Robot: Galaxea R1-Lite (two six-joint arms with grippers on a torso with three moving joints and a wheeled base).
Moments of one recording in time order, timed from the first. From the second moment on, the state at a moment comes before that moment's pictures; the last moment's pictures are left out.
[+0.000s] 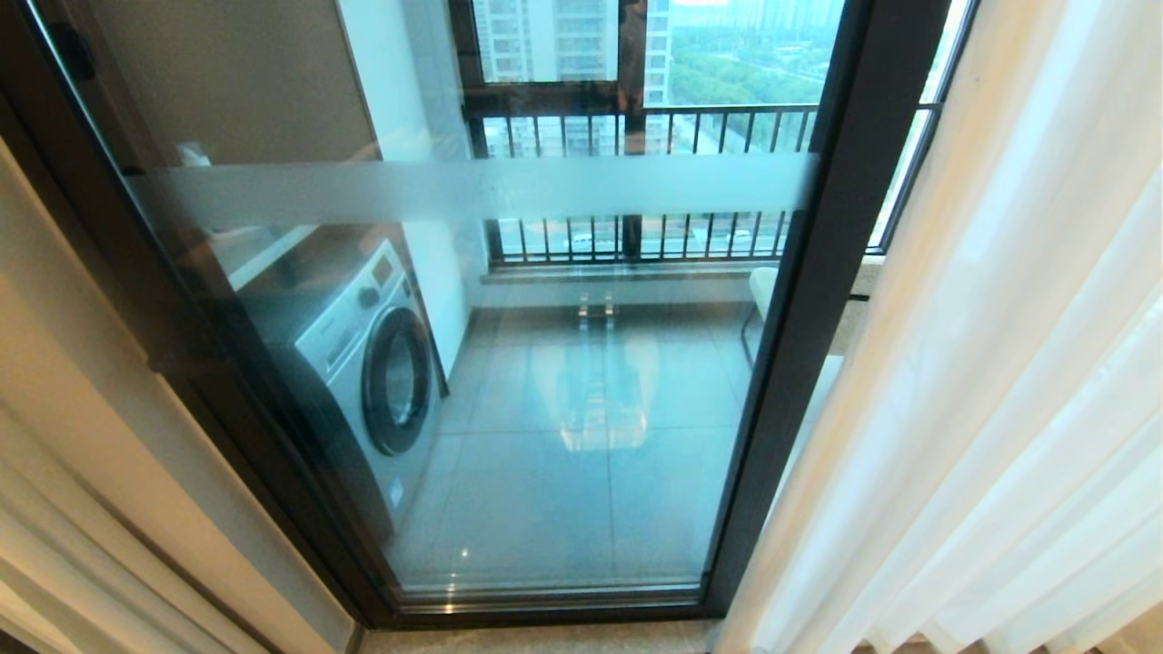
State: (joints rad) left arm 0.00 0.00 0.00 0.00 0.02 0.00; right arm 0.00 0.00 0.00 0.00 0.05 -0.18
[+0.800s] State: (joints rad) left arm 0.00 0.00 0.00 0.00 0.02 0.00; right arm 0.07 0.43 -0.34 -0.09 0.21 -0.21
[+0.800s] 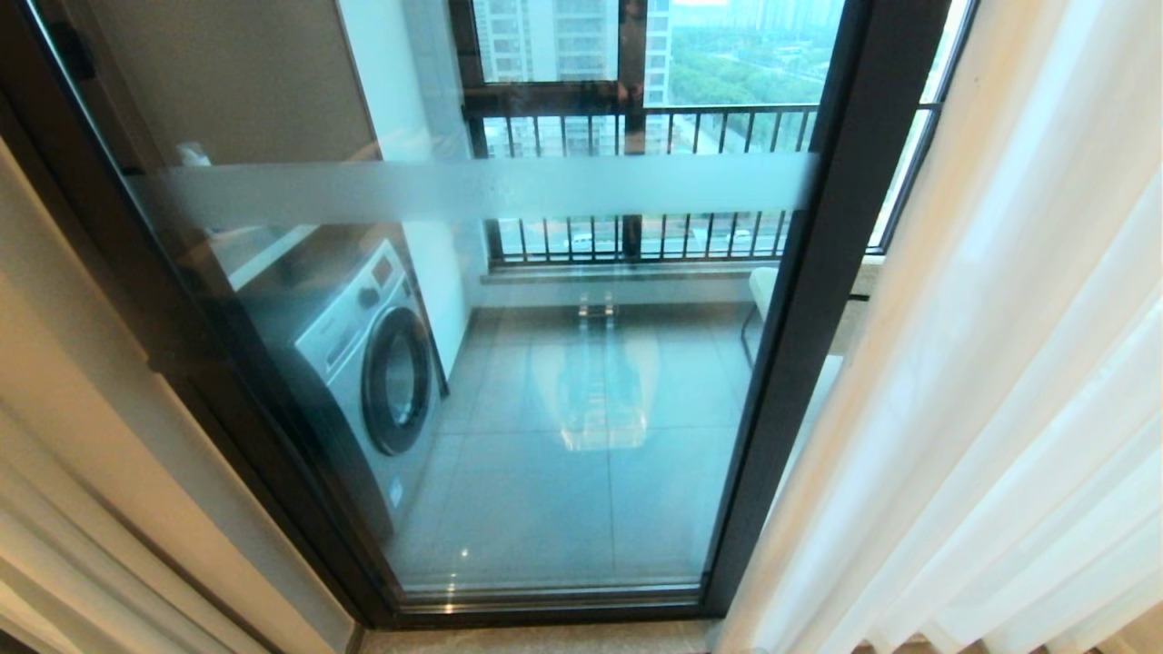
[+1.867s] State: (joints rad) left arm 0.00 0.00 0.00 0.00 0.02 0.00; right arm -0.05 0.89 -0.48 -0.46 0.46 -0.21
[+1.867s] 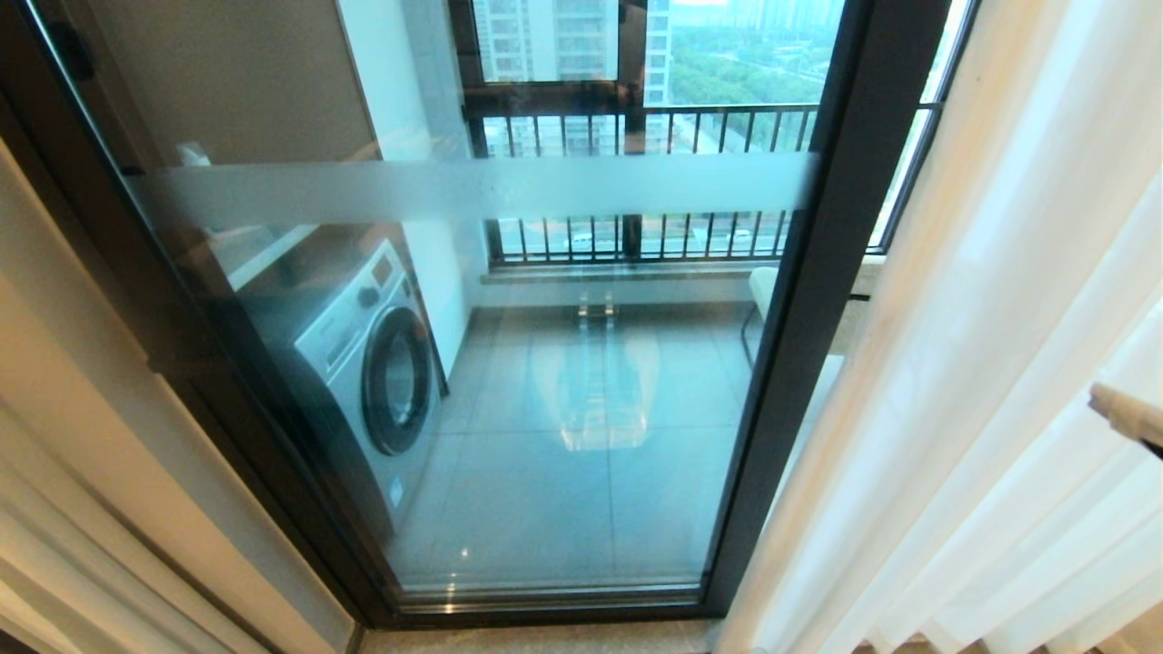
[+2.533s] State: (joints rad) left arm 0.00 0.00 0.00 0.00 0.02 0.00; right arm -0.06 1.25 -0.68 -0.60 0.45 -0.29
